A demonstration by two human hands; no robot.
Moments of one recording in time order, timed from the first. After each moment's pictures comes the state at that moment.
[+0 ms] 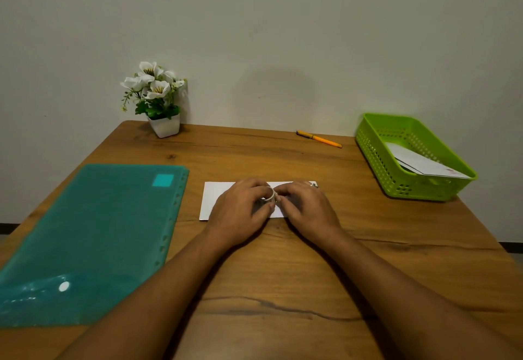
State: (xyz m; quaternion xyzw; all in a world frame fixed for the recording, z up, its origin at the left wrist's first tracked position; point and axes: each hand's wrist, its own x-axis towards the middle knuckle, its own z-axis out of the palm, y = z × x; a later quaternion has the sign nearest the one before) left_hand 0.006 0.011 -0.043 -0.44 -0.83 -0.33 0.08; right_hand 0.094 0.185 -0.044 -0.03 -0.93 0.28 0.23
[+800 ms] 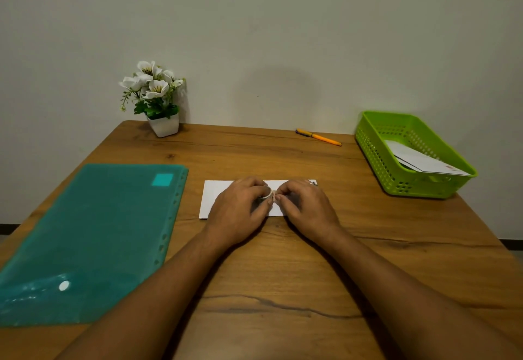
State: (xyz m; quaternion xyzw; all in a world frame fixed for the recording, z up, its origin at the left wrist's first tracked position) left_hand 0.009 0.012 -0.040 -0.43 -0.85 -0.30 0.08; right_hand 0.096 0.185 -0.043 -0.03 -0.93 0.30 0.23
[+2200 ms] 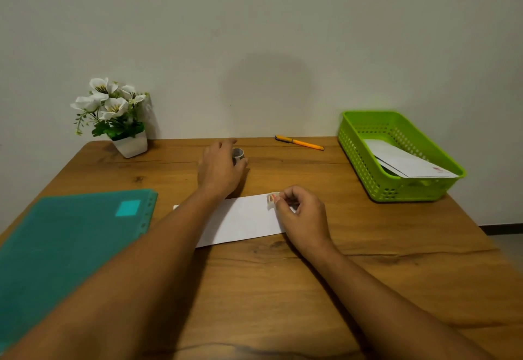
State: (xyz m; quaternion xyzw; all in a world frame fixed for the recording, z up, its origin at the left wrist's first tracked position) left_hand -0.101 0.104 -0.022 -0.25 -0.93 -0.27 0.08; right_hand 0.088 0.203 -0.056 -0.22 -0.80 0.46 0.30
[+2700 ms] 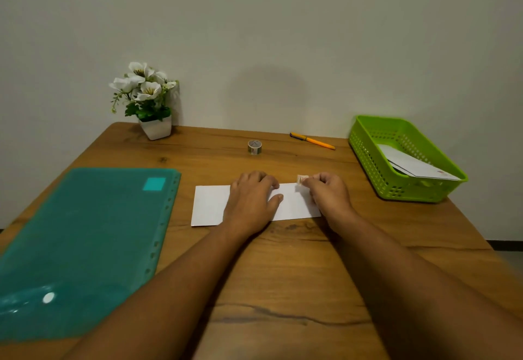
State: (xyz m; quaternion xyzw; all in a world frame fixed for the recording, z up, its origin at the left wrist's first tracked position) left_hand 0.000 0.062 -0.044 -0.37 -0.89 -0.25 0.06; right_hand 0.082 0.222 -0.028 -0.34 -0.75 0.52 0.20
